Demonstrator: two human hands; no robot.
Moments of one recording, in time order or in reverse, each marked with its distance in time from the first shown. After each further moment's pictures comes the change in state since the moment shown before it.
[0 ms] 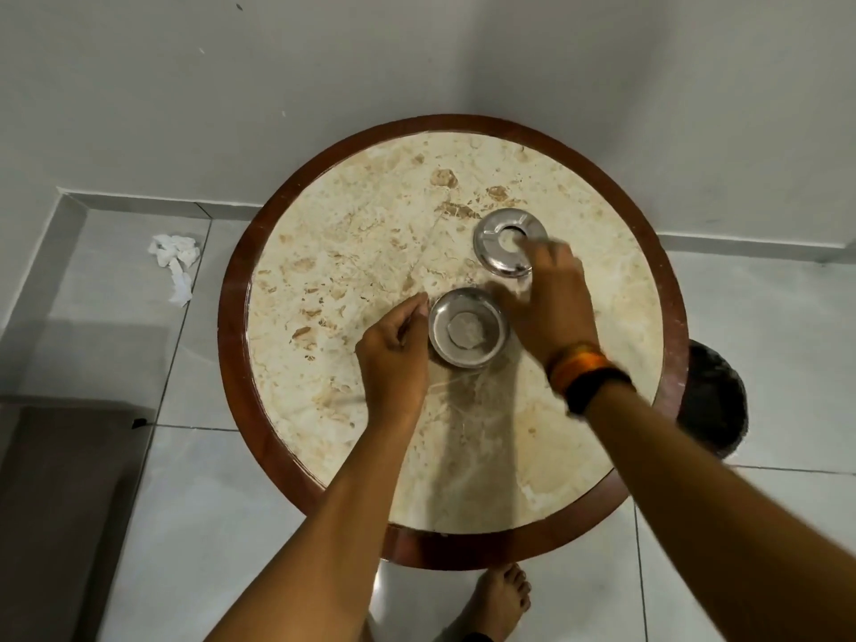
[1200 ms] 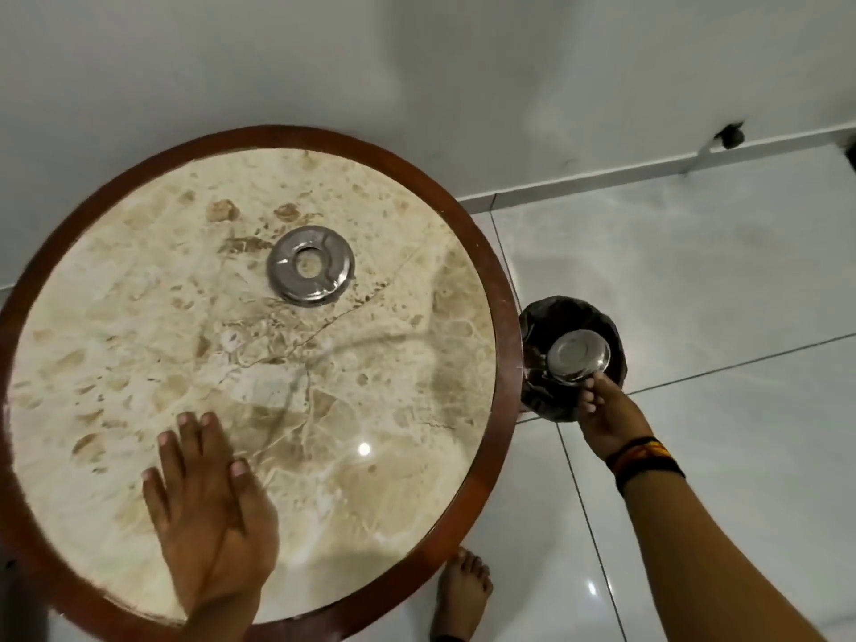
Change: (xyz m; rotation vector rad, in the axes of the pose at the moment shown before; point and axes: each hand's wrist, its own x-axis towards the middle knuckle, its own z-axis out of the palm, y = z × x) left_hand -0.060 -0.059 -0.011 1.046 -0.050 0.308; right_hand -0.116 0.319 -0.037 1.617 0.359 1.230
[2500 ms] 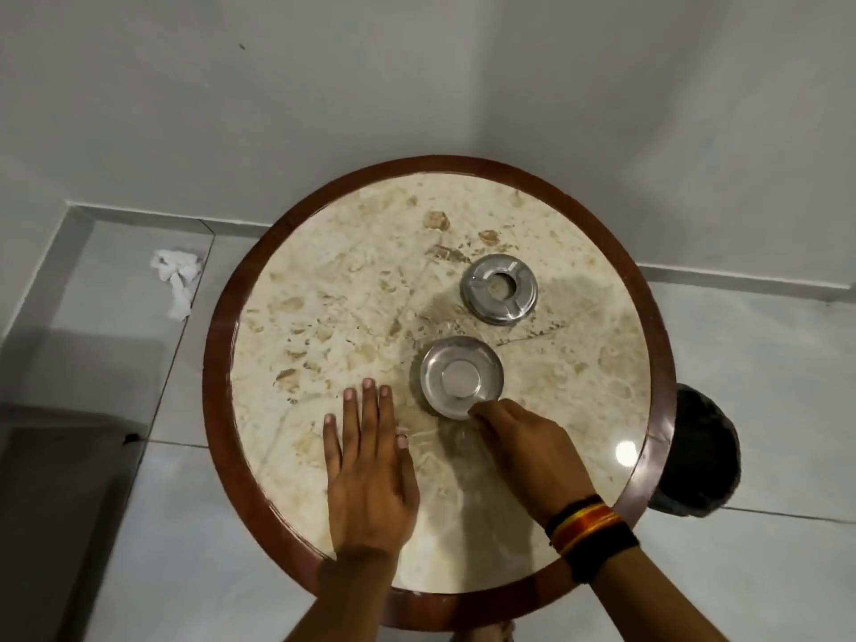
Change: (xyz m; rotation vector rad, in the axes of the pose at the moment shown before) left_hand -0.001 -0.015 0.004 0.036 -0.004 0.048; right_hand -0.167 0.140 0.193 -1.946 -0.769 -1.245
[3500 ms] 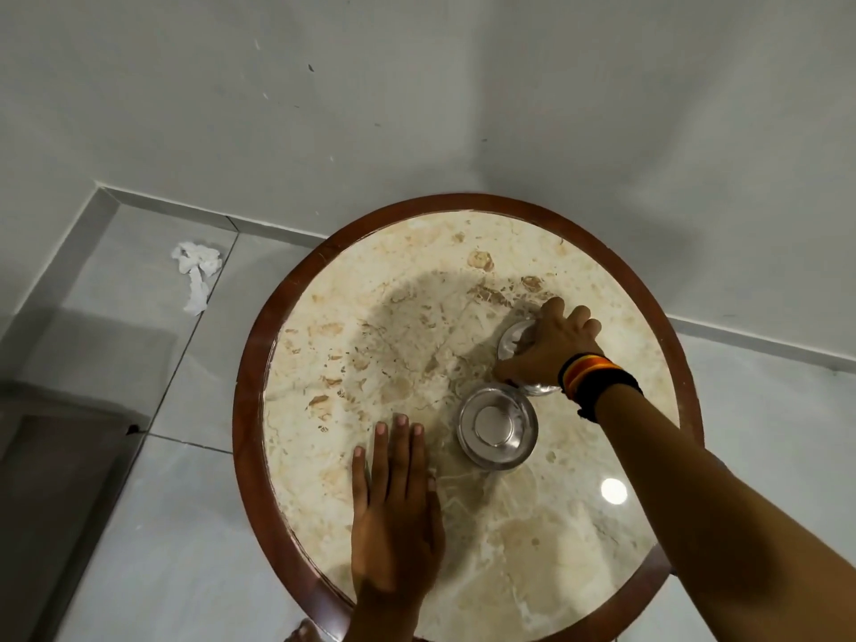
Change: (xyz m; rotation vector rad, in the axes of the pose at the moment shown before) left_hand 0.003 -0.001 -0.003 -0.014 -0.014 0.011; right_hand 0.174 0.017 -0.058 -0.080 -0.268 0.534
